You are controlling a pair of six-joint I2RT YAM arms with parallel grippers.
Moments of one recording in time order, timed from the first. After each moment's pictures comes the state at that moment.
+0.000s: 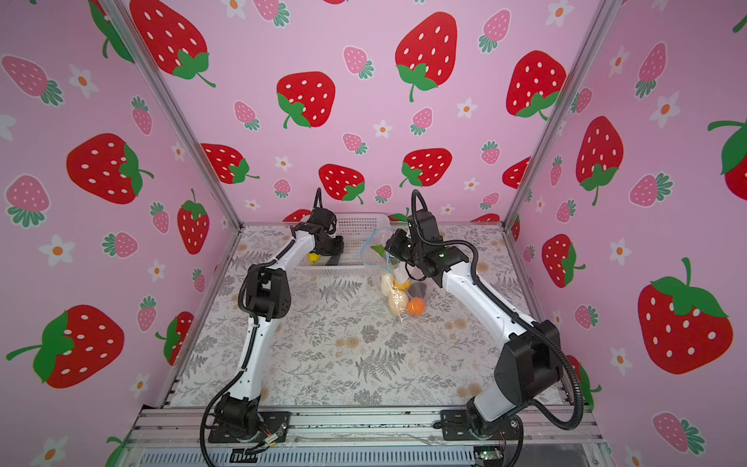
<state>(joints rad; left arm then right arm) -0.25 2.59 2.36 -0.81 0.19 -0.23 0.58 1.56 1.40 -0.37 -0.15 0.89</state>
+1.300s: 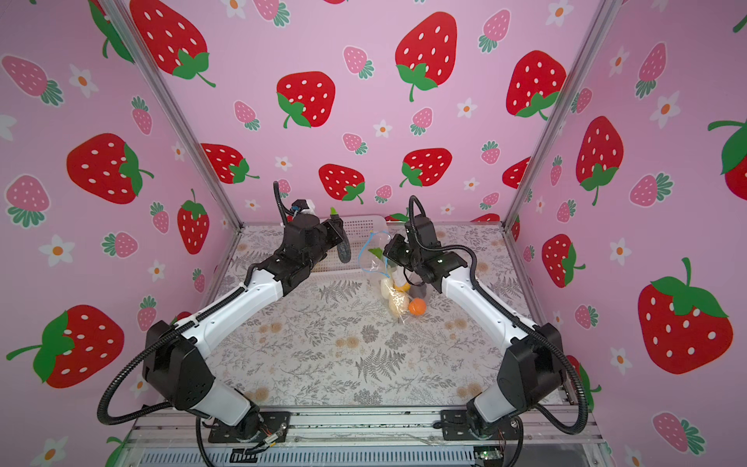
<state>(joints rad) -0.55 1.57 1.34 -0.02 -0.27 -0.79 0.62 1.53 1.36 -0.35 -0.13 0.91</state>
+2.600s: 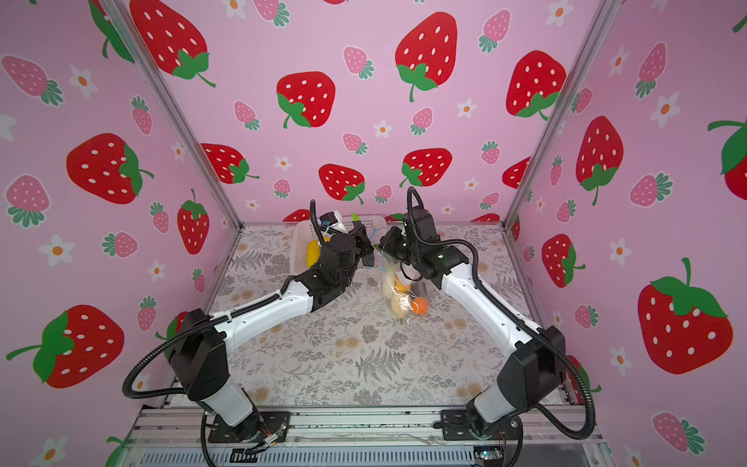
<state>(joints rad) -0.76 1.68 1.33 0.21 -0.57 -0.71 0.65 1.53 1.47 -0.41 -0.12 0.92</state>
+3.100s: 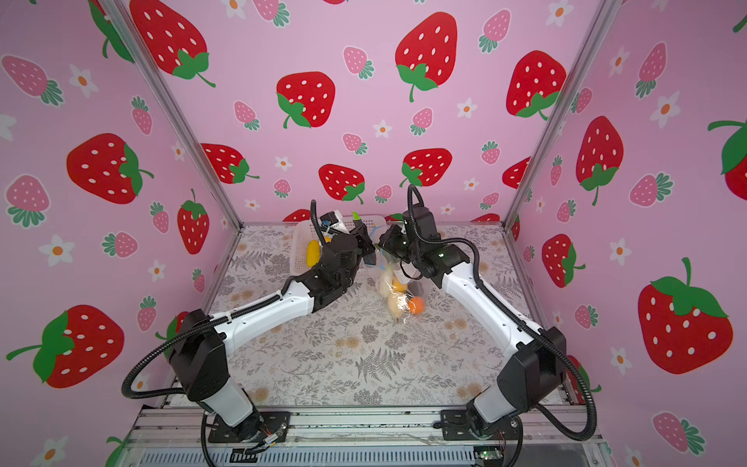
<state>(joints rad) -0.78 1.68 1.34 0.22 -0.60 -0.72 0.65 1.53 1.48 -0.41 -0.12 0.92</state>
